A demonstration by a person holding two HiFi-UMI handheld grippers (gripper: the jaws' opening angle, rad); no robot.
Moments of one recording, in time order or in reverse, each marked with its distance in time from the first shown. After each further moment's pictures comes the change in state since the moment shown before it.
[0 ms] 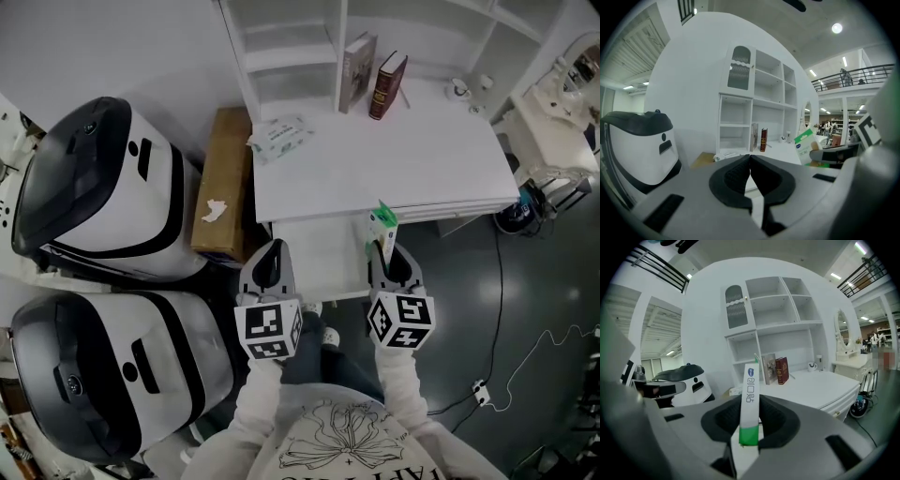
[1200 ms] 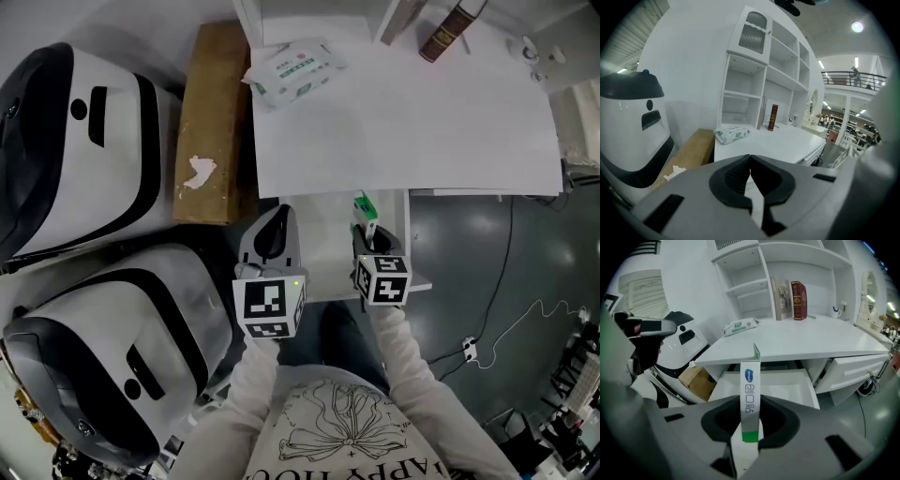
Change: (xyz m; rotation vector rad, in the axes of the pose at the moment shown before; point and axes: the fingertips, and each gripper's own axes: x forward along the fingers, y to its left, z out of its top) left arm 0.131 0.074 -0.104 -0.070 0.227 -0.057; right arm 0.168 0.015 -0.226 -0.003 0.597 0.065
